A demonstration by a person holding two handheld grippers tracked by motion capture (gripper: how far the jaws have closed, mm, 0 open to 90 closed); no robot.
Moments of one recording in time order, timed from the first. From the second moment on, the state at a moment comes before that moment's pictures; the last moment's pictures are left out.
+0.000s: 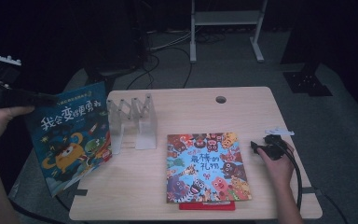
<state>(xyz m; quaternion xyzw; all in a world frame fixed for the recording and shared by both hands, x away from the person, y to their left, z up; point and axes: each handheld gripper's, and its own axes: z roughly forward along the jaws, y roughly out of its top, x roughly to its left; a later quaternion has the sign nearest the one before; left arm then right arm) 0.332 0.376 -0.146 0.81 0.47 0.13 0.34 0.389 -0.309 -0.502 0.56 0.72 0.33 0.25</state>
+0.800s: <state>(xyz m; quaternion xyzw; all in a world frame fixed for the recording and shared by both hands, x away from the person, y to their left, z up) 0.416 0.383 -0.171 0.78 0.51 0.16 0.34 0.388 -0.309 -0.502 0.56 0.72 0.33 0.25</state>
